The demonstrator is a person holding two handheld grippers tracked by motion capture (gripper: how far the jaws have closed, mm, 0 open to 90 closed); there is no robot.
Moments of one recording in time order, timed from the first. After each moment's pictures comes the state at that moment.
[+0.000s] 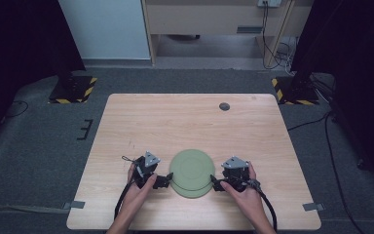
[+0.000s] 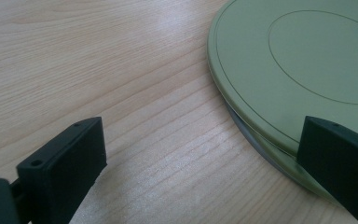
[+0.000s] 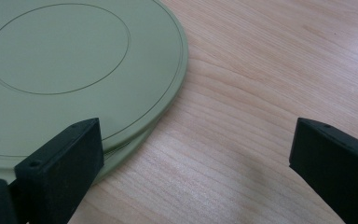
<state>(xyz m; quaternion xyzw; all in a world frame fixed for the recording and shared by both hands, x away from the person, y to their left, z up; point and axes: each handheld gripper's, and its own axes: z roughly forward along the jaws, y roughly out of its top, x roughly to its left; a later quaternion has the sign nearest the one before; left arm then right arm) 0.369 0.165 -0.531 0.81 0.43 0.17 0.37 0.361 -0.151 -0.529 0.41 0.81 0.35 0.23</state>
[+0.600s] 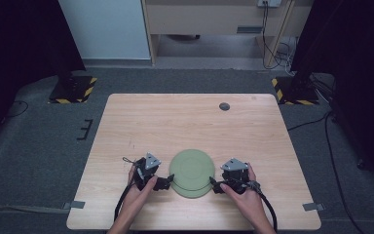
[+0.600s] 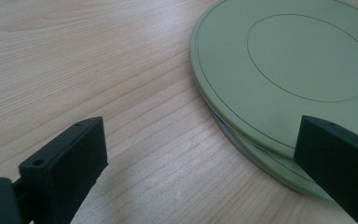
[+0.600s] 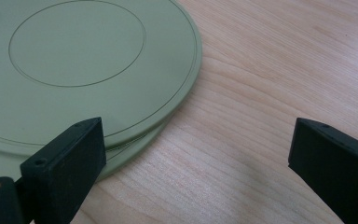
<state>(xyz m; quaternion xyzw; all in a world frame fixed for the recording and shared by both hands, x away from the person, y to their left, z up) 0.361 0.161 -0.526 0.81 0.42 0.17 0.37 0.355 -0.150 -0.528 0.40 0.82 0.35 0.22</state>
